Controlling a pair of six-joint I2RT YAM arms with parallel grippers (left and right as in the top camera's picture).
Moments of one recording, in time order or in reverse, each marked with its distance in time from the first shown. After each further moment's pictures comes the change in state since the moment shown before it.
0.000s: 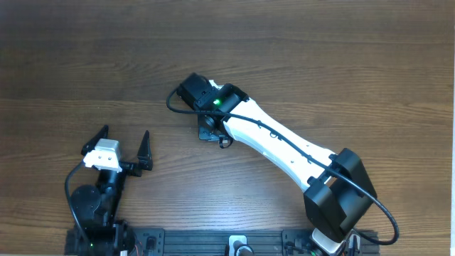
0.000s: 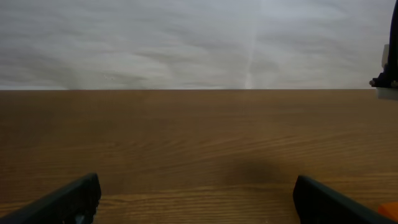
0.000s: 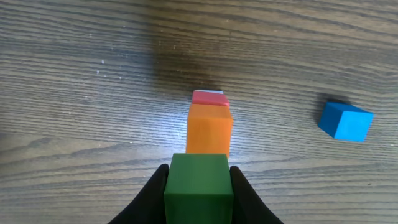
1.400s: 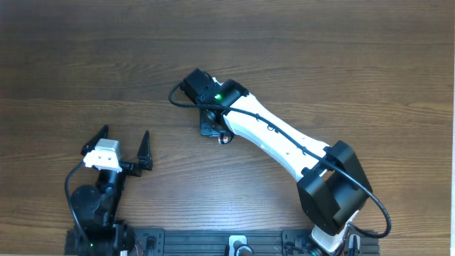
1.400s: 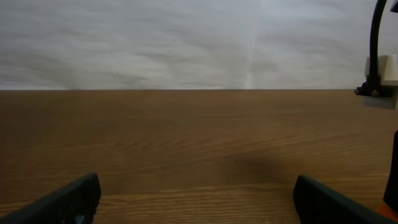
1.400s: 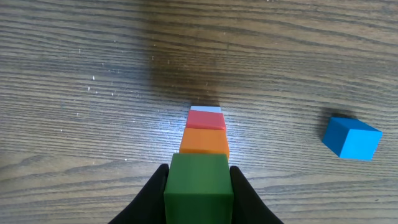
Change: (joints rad) left arm 0.000 0.000 0.000 0.000 0.000 0.000; right arm -0.034 0.041 0.000 0.036 -0.015 -0.018
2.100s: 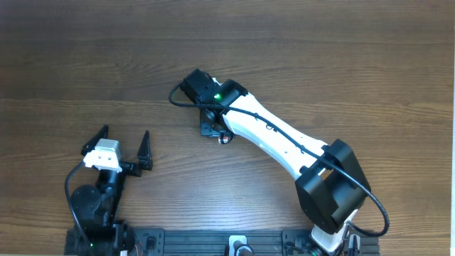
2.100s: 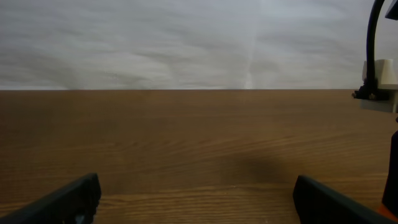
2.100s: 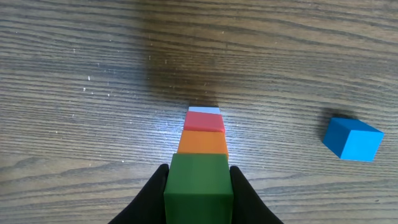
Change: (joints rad) left arm 0.000 0.000 0.000 0.000 0.000 0.000; right arm -0.002 0.010 0.000 0.000 0.000 0.000
